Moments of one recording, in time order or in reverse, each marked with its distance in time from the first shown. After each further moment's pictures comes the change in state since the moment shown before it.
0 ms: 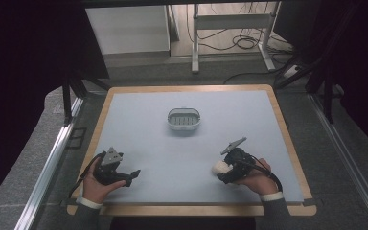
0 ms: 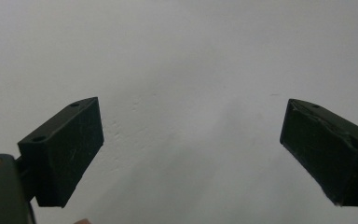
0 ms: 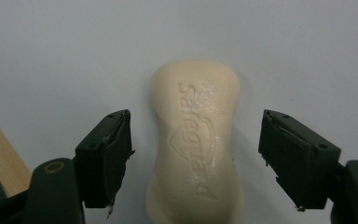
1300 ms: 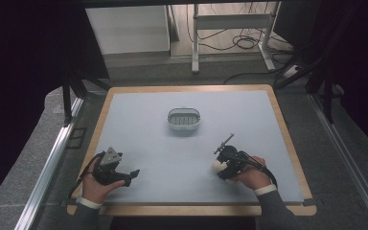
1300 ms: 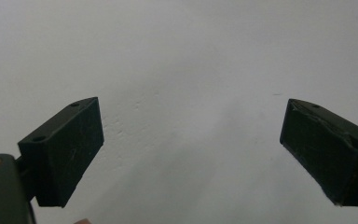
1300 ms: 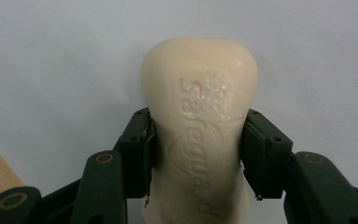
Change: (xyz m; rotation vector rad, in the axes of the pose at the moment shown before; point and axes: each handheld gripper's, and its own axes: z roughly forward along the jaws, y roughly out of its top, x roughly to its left) left arm 0.001 -0.001 0.000 0.000 0.003 -0.003; right arm 0.000 0.019 0.014 0.163 -0.008 -0.034
